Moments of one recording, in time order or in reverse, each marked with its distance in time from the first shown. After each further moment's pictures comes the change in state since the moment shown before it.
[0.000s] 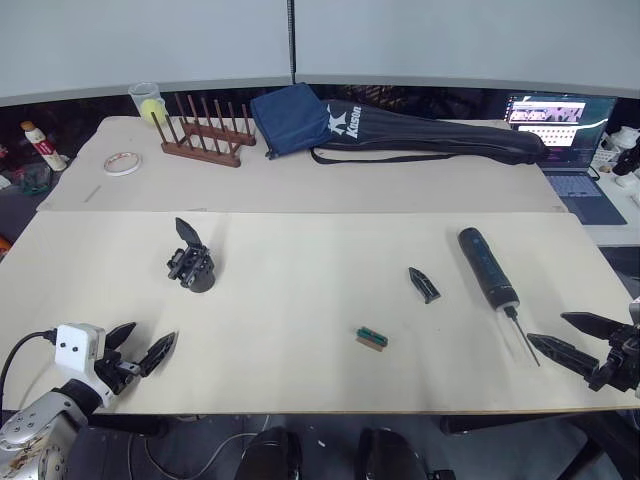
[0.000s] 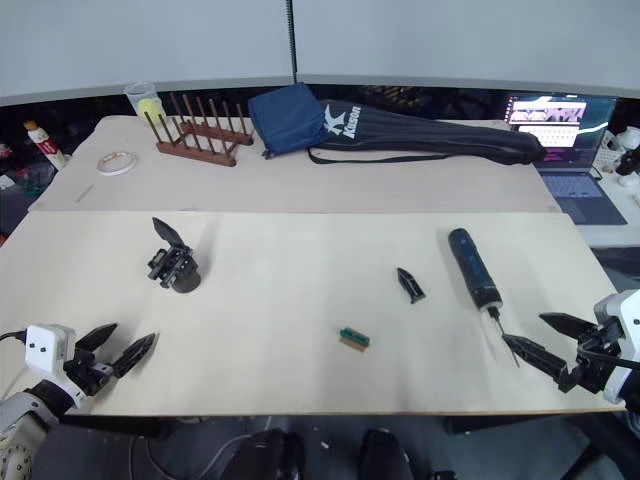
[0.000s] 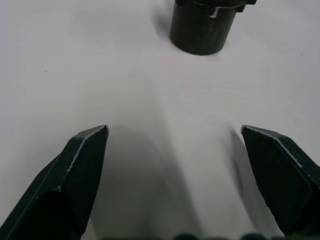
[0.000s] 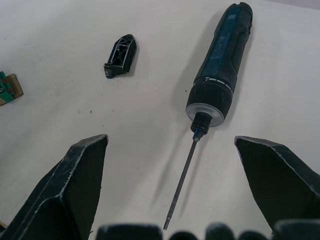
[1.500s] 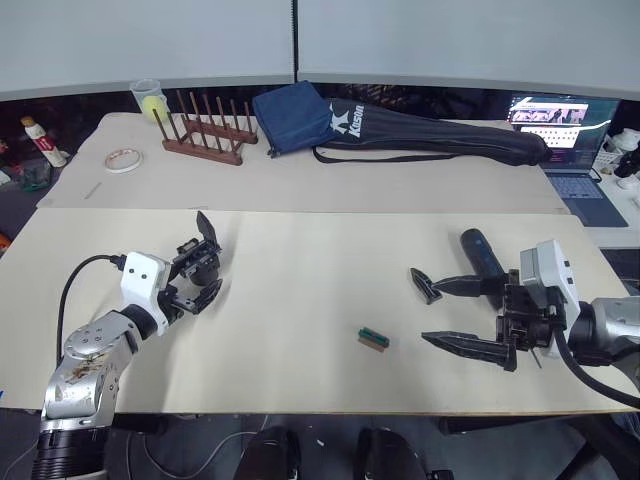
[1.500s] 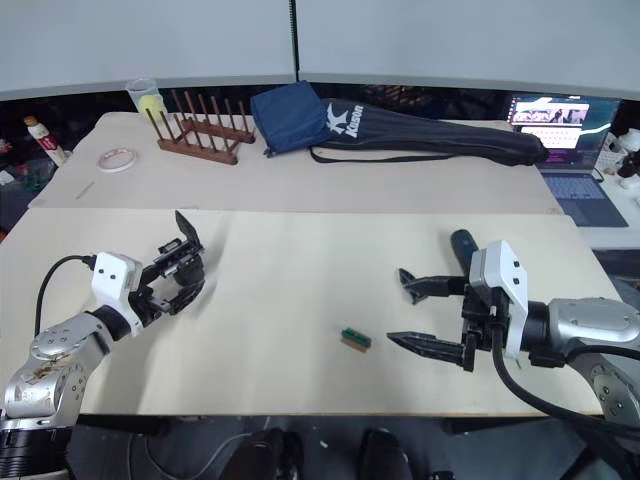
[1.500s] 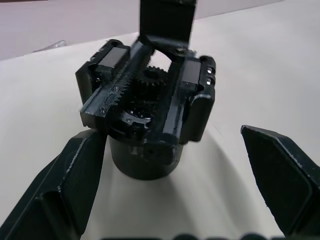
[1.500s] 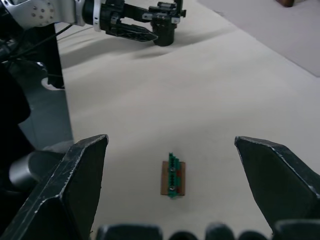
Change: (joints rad) left arm -0.358 0.037 -0.229 -0.075 0.112 0.200 0.165; right arm -0.362 -0.095 0.361 -0.330 0.211 0.094 0.046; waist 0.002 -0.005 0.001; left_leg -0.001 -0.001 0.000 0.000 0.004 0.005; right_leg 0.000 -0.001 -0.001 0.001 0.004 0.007
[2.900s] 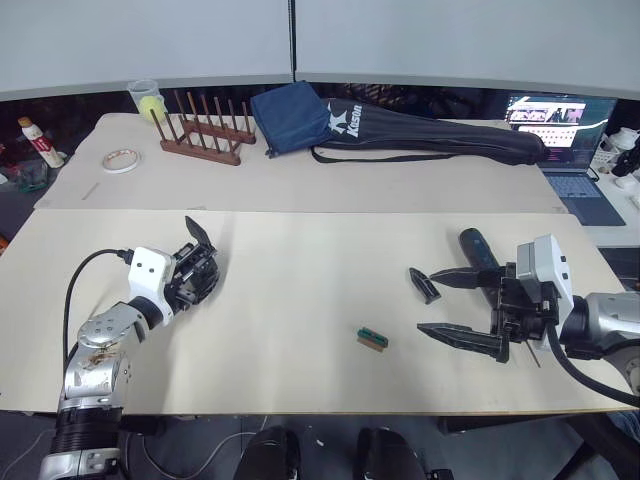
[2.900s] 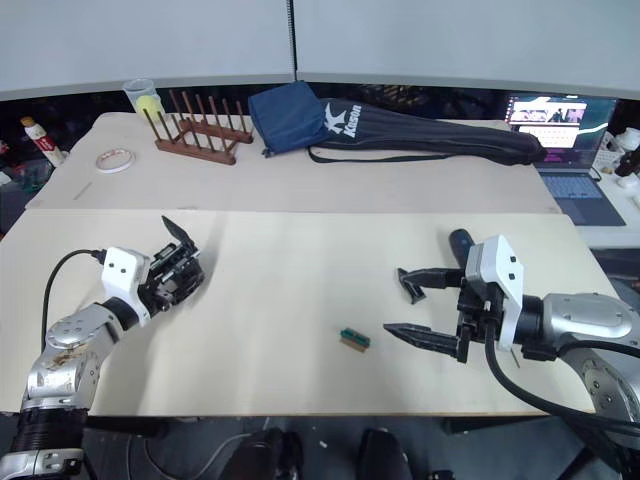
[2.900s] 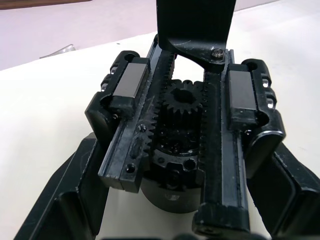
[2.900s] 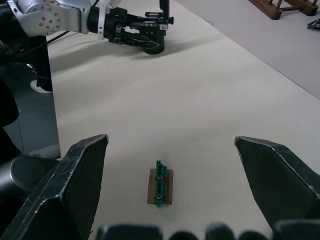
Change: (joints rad) left arm -0.077 -0.041 -0.038 0.165 0.074 -0.145 -0.019; right arm -0.036 0.031 0.032 0.017 -0.033 -0.029 -0.018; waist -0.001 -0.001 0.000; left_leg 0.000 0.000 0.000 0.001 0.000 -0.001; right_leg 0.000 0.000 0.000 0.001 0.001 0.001
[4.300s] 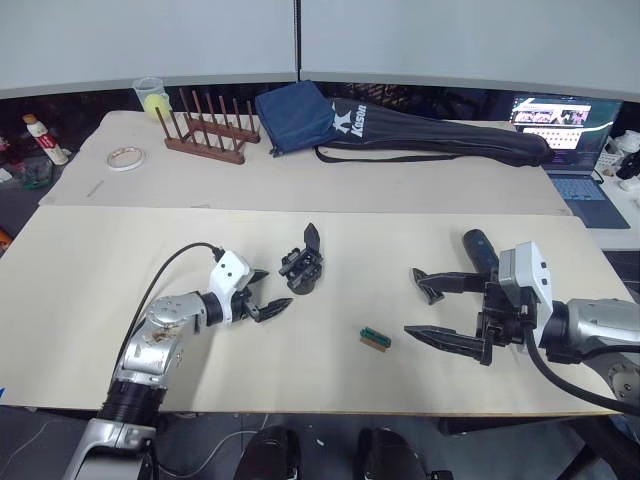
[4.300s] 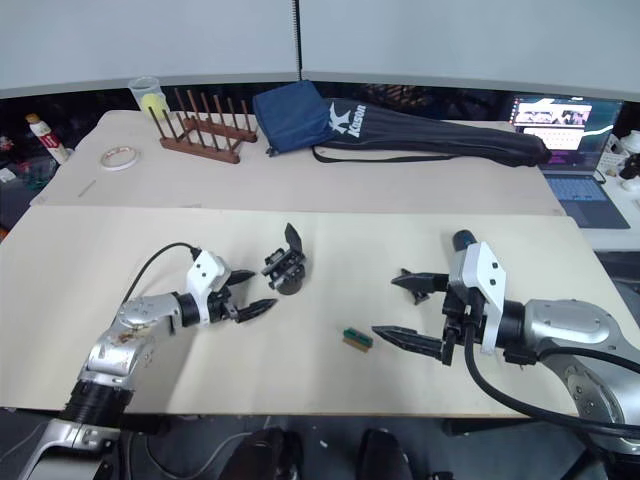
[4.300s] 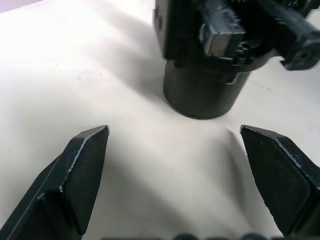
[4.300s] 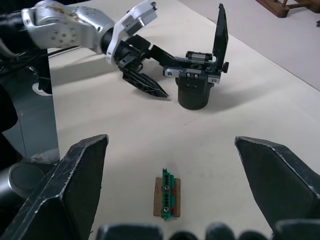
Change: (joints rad) left arm -0.202 -0.025 -0.295 0.104 0.041 0.015 -0.316; right arm 0.000 0.029 0.058 -0.029 -0.012 0.000 -0.059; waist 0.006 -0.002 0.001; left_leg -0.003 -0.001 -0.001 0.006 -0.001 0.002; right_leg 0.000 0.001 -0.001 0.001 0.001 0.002
